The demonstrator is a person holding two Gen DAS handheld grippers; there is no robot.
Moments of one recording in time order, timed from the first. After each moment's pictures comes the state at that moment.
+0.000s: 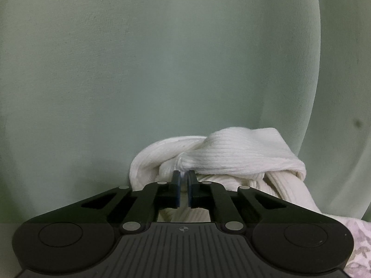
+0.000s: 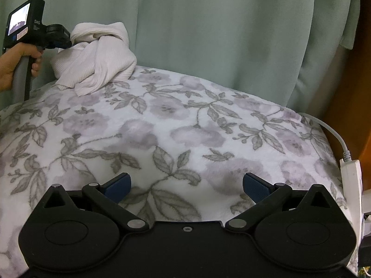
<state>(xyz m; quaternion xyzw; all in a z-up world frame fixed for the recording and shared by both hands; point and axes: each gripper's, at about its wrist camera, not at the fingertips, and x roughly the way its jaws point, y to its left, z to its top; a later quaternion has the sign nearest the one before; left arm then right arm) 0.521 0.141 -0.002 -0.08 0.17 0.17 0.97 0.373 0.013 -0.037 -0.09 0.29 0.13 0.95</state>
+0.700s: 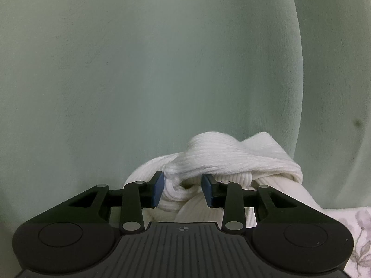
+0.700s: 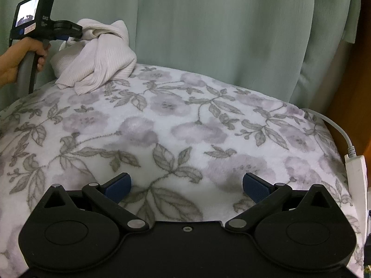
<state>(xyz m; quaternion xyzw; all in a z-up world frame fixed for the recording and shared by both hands) 0.536 0.120 0.009 -0.02 0.16 0.16 0.97 0.378 0.010 -0.041 -0.08 0.29 0.14 0.94</state>
